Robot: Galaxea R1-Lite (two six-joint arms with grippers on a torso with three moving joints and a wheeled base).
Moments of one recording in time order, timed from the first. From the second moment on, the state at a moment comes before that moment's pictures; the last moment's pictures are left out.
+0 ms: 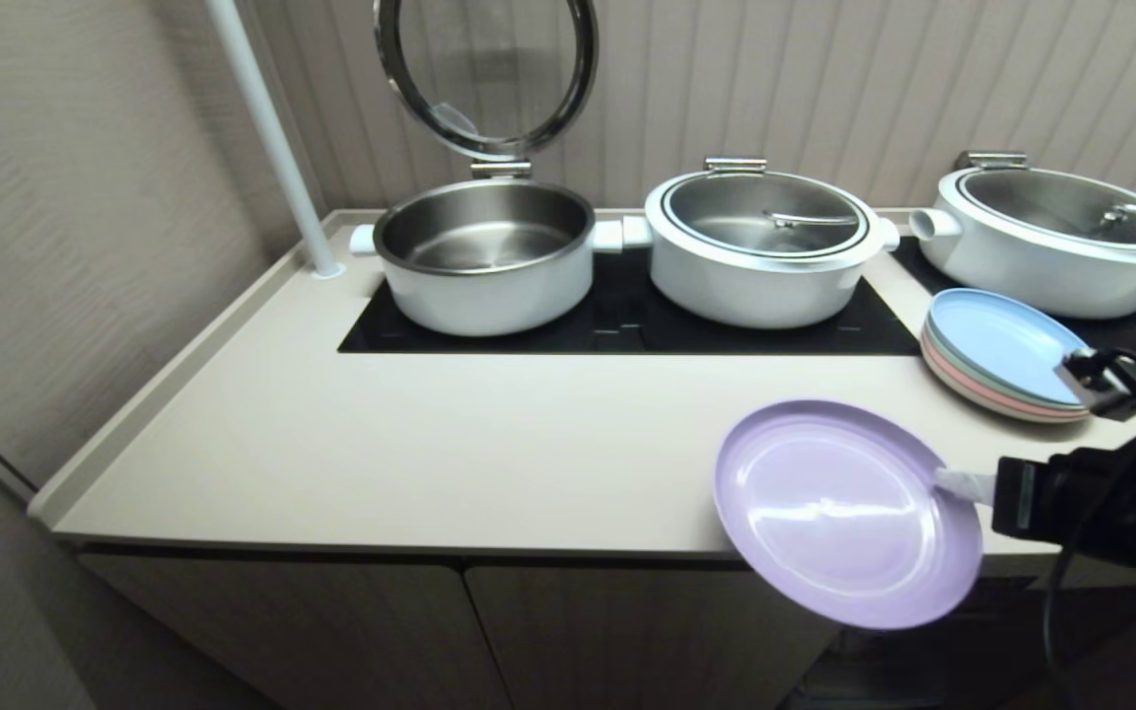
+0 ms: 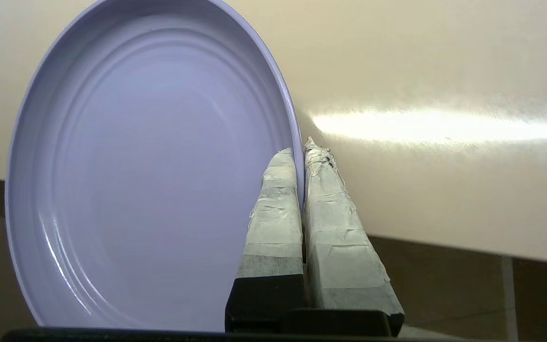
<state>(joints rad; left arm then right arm) 0.00 0.00 0.00 0.00 0.01 0.00 0.11 1.41 -0.57 -0.33 0.19 0.25</state>
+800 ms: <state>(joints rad) 0.00 0.00 0.00 0.00 0.01 0.00 0.30 1.80 -1.09 -0.10 -0.03 0.42</state>
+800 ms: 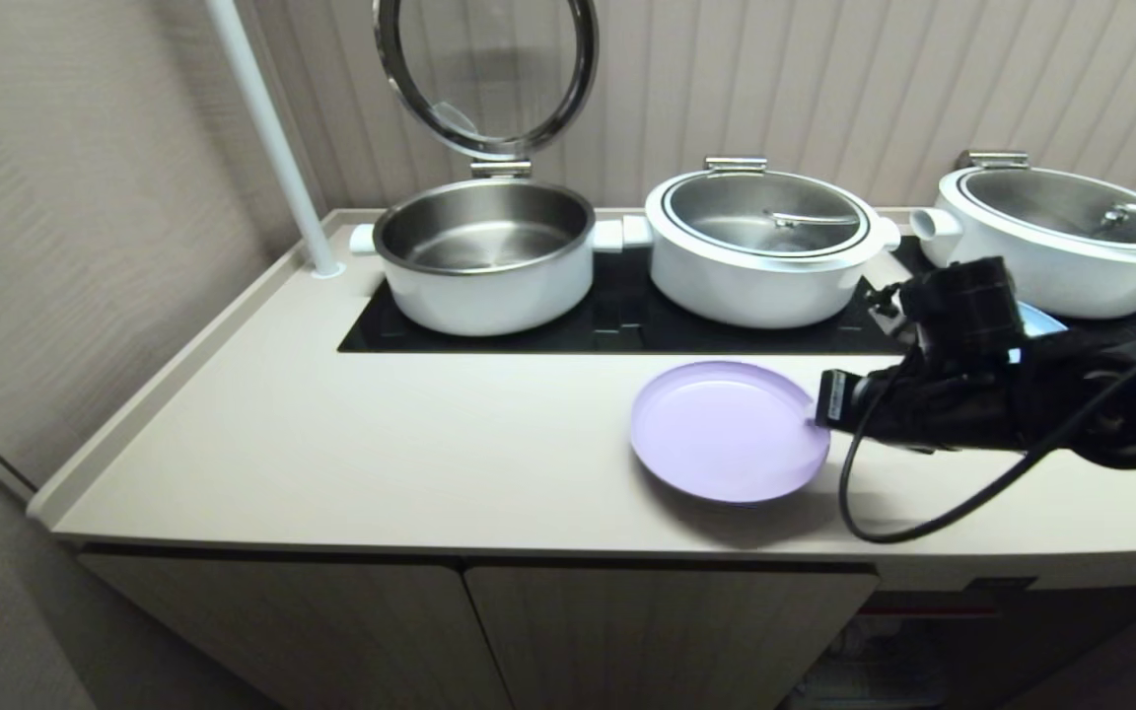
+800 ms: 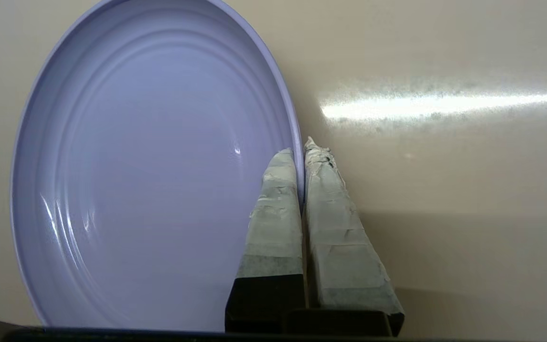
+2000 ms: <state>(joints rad) 0.00 0.00 0.00 0.00 0.01 0.00 0.35 1.94 -1.24 -0.04 -0.05 0.47</state>
